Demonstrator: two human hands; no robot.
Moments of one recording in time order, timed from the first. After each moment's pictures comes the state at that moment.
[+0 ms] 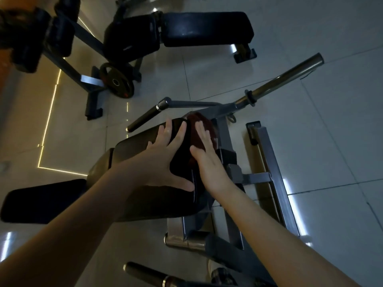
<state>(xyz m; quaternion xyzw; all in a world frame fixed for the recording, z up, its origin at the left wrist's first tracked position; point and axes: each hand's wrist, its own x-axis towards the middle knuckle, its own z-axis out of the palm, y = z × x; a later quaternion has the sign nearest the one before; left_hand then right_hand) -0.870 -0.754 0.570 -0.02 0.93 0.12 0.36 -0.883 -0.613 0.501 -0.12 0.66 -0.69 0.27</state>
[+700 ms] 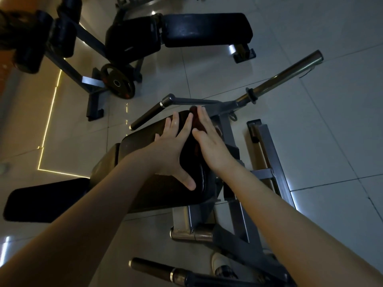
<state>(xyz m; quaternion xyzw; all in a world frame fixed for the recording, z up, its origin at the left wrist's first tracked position) -0.870 -0.753 0.573 -0.01 0.92 0.11 0.37 -0.896 -0.622 0.508 -0.14 0.71 -0.64 0.25</state>
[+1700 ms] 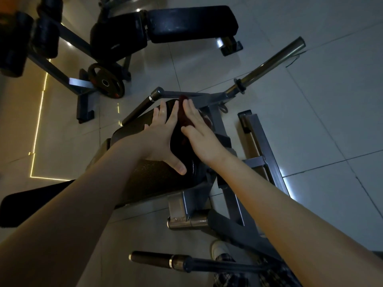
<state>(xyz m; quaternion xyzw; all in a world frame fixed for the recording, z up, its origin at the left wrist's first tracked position) -0.868 -0.748 0.573 -0.02 0.93 0.10 0.35 -0.879 -0.613 0.510 -0.15 0.71 -0.64 0.25</state>
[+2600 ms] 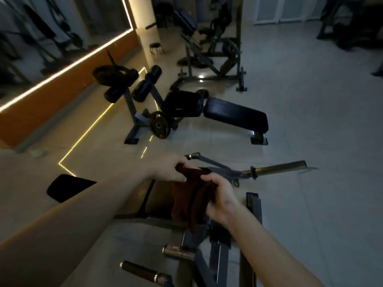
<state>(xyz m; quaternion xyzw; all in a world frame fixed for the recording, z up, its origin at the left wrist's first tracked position) -0.791 -0.737 0.786 -0.10 0.94 0.23 0.23 -0.820 -0.560 0.728 0.03 0.36 -0.77 0.53</state>
